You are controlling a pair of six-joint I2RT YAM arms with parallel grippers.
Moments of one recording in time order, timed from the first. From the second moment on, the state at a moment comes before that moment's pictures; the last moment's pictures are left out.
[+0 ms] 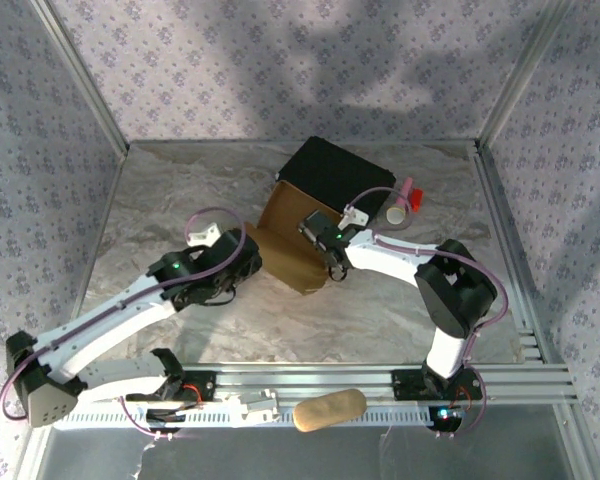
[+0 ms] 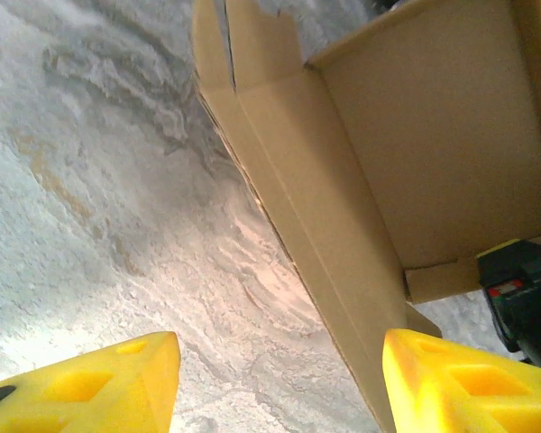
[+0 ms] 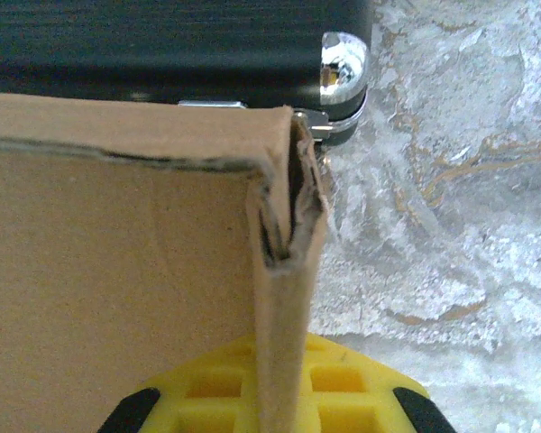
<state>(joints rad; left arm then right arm) -0.92 1.10 1.02 -0.91 -0.40 -1.35 0.78 1.76 1.15 -0.54 0.59 1.19</state>
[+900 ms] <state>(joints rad) -0.95 1.33 1.14 -1.02 -0.54 -1.47 0.82 1.75 1.14 -0.58 0.50 1.31</state>
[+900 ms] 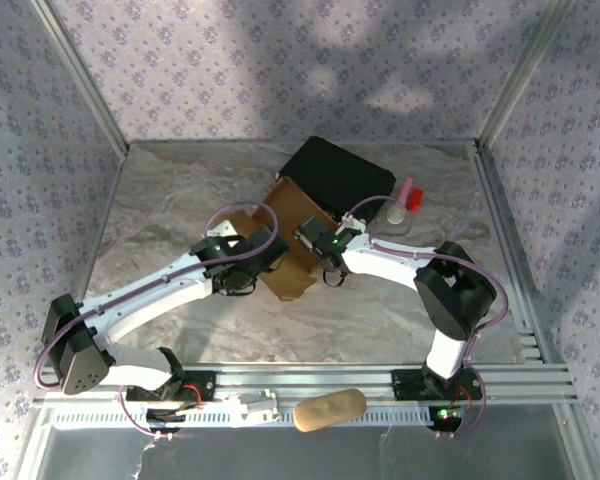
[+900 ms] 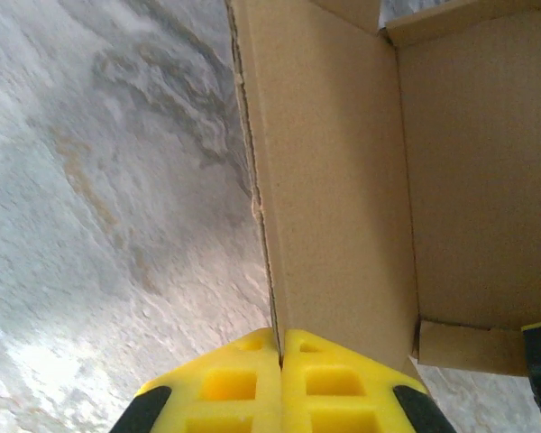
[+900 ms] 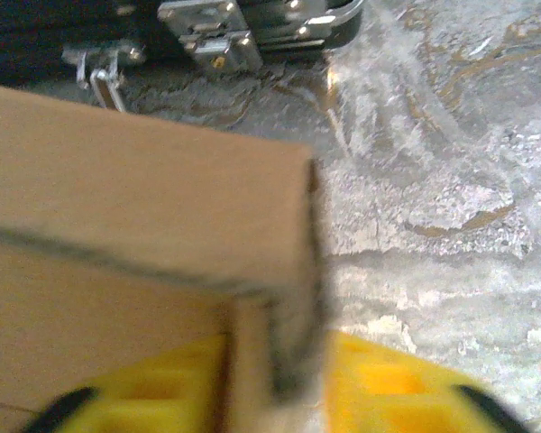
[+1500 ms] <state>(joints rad) -0.75 1.39 1.46 -1.09 -0.49 -0.16 0.74 1.33 1.06 -0.42 0.28 0.90</state>
